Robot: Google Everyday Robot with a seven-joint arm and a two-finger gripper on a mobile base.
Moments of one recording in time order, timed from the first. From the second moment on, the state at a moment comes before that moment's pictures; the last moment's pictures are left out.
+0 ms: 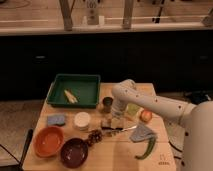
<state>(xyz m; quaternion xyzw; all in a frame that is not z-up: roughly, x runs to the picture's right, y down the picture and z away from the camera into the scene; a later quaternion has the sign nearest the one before) 0.057 0.206 0.839 -0.43 -0.06 0.12 0.89</state>
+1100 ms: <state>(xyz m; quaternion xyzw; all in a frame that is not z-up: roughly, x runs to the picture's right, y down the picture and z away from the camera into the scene) 0.057 0.133 0.773 -0.35 -0.07 0.10 0.93</state>
